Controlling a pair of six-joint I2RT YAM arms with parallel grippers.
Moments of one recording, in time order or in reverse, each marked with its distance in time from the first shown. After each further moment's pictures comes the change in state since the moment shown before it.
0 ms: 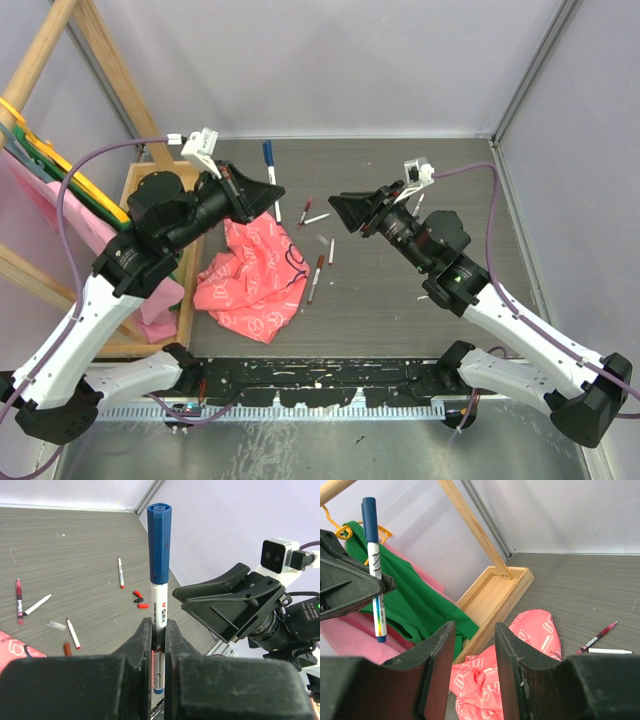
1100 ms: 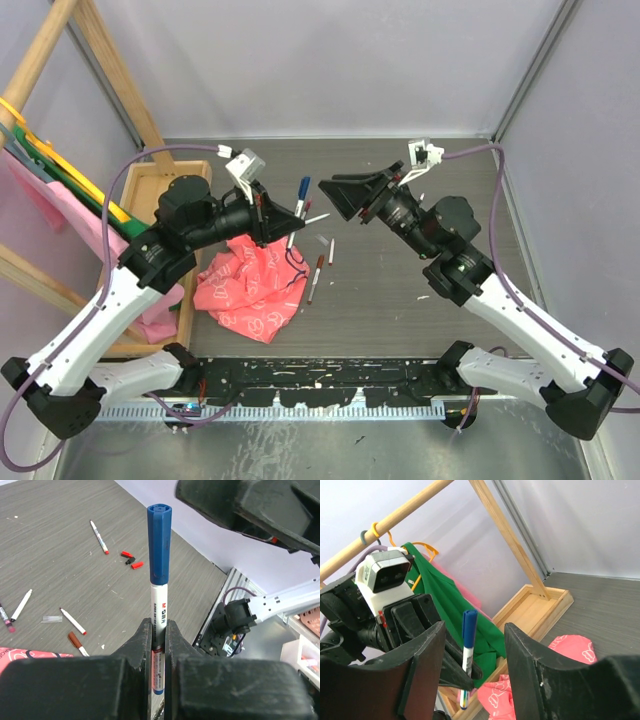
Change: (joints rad) left arm 0.000 0.031 -0.117 0.046 0.306 0.264; right arm 0.000 0.040 0.142 0.021 -0.092 0.056
